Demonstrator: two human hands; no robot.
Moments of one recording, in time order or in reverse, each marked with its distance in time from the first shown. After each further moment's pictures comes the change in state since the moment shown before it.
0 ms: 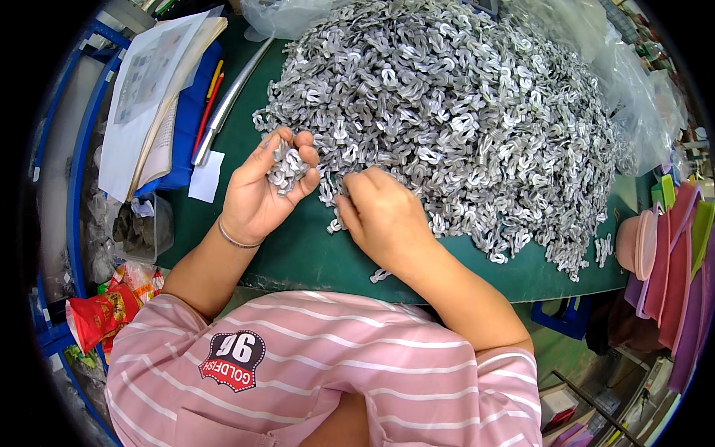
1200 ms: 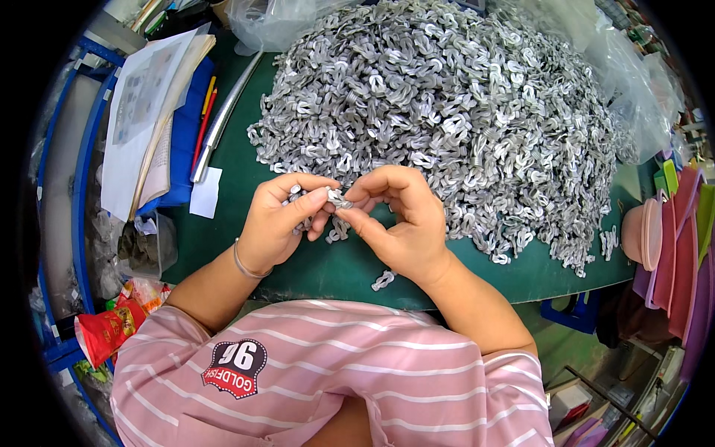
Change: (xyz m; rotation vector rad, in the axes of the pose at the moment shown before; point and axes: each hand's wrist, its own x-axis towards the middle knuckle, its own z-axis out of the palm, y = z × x) left_hand -0.010 -0.021 0.005 0.680 0.045 -0.023; right_hand -0.006 0.009 0.000 0.855 0.339 -0.095
